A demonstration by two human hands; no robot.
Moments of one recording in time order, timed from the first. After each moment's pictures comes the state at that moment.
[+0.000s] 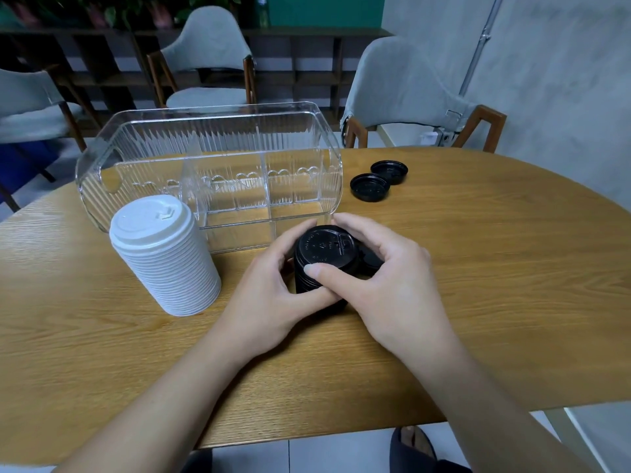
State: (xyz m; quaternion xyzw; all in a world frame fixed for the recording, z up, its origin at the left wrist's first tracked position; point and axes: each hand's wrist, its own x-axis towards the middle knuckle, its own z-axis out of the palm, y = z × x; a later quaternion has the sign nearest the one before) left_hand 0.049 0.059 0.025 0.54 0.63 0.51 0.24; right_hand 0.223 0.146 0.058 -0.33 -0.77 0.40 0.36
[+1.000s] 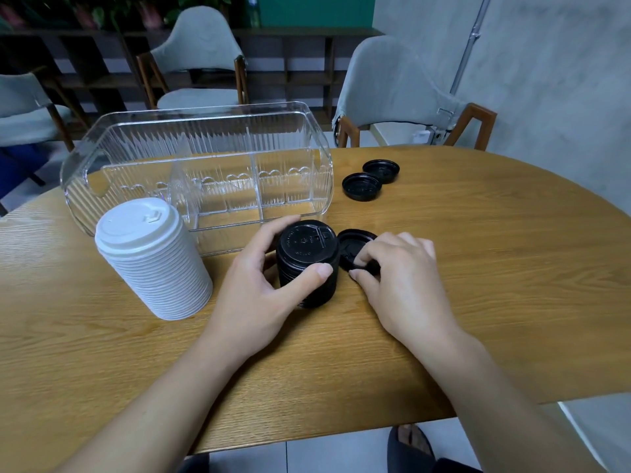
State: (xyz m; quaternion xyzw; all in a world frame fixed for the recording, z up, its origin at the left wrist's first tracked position) left_hand 0.049 0.062 0.019 0.51 0.62 0.56 0.20; right_hand 0.236 0.188 0.022 -0.41 -0.87 0.09 0.26
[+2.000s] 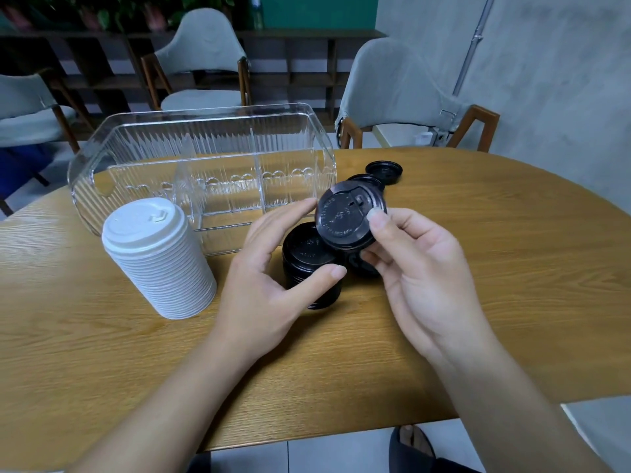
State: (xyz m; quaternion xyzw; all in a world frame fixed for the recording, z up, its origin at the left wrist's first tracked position) left_hand 0.060 0.059 0.037 0.56 0.60 0.56 0.09; right_hand 0.238 0.156 0.068 -0.23 -0.50 0.70 0.46
